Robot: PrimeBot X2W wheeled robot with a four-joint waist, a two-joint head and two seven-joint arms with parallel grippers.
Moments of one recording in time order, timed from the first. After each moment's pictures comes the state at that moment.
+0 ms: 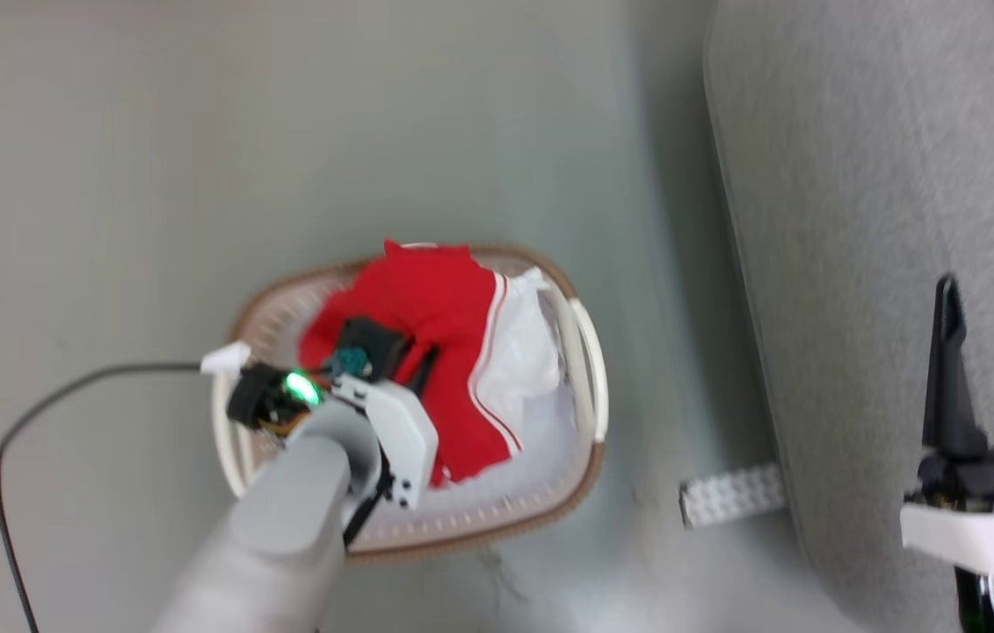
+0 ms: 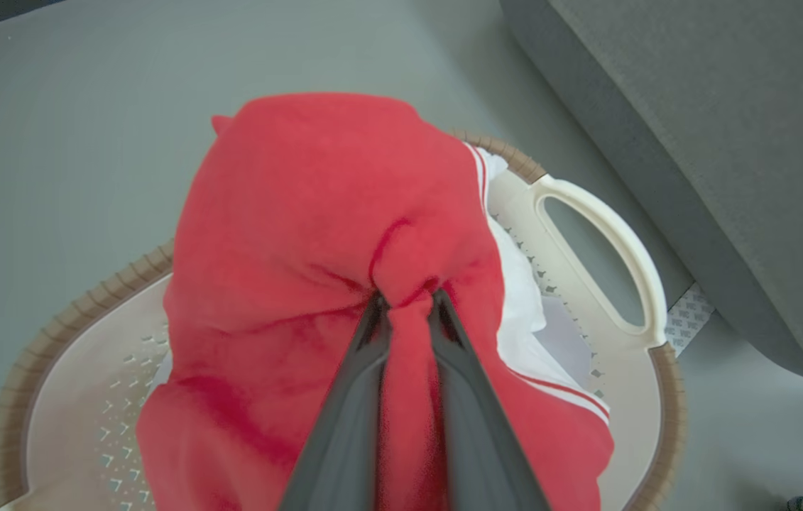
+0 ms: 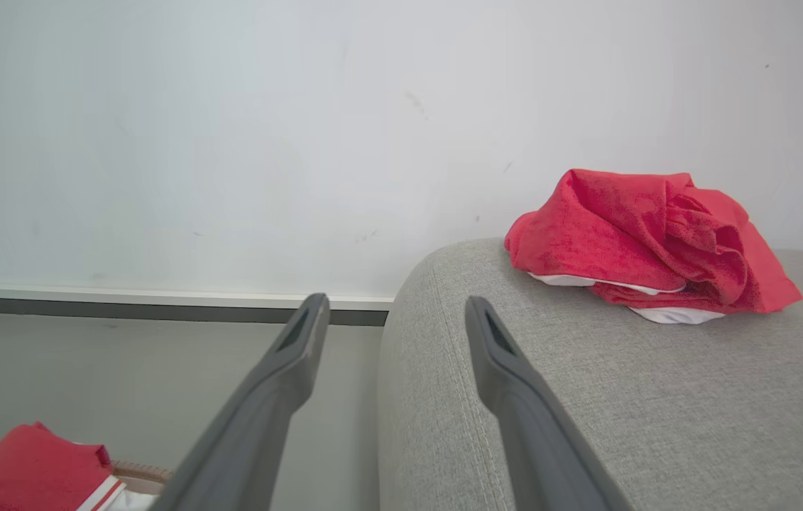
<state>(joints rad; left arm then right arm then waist) -0.86 0.05 -0.59 1.11 -0.23 -0.13 -0.19 -0.22 -0.05 -0.06 -0.11 0.15 0.13 -0.26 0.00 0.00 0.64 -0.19</state>
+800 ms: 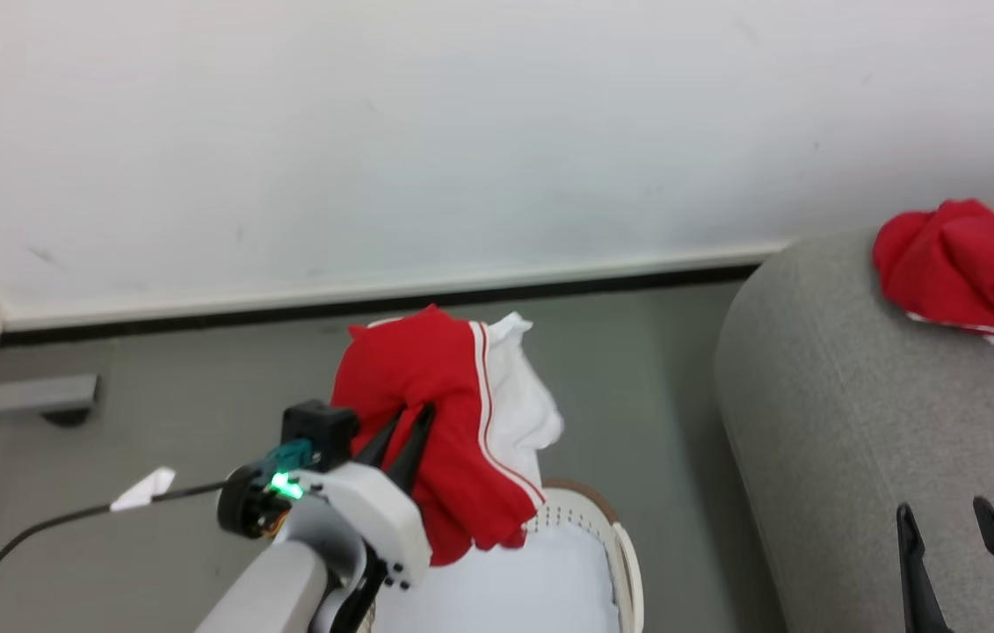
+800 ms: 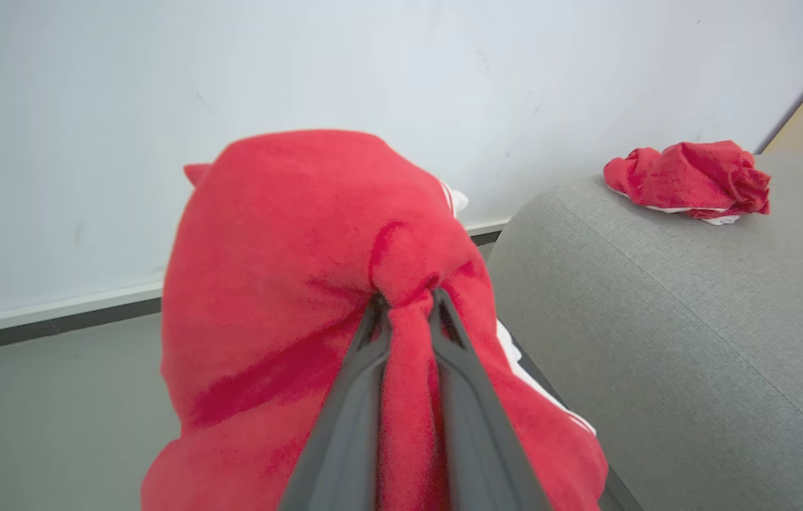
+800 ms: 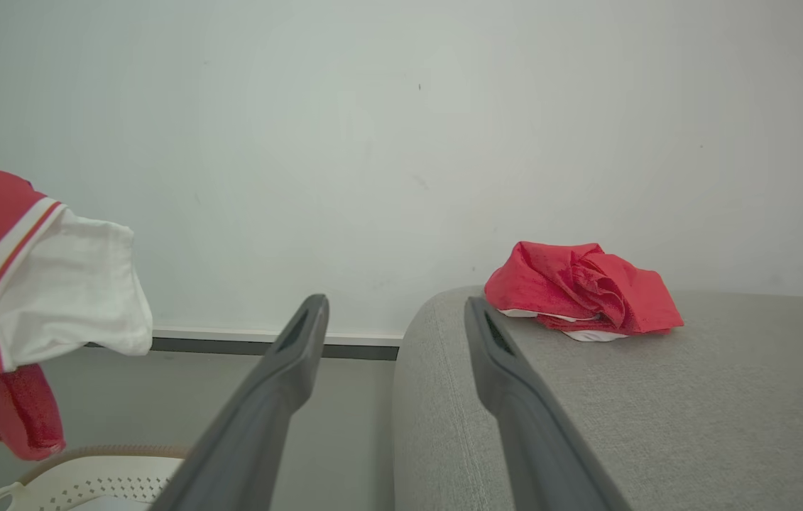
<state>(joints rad) -0.48 0.16 -0.51 0.52 -0.45 -0.03 -0.08 0.09 -0.08 -0.07 0.02 0.12 0.13 -0.26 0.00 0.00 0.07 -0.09</state>
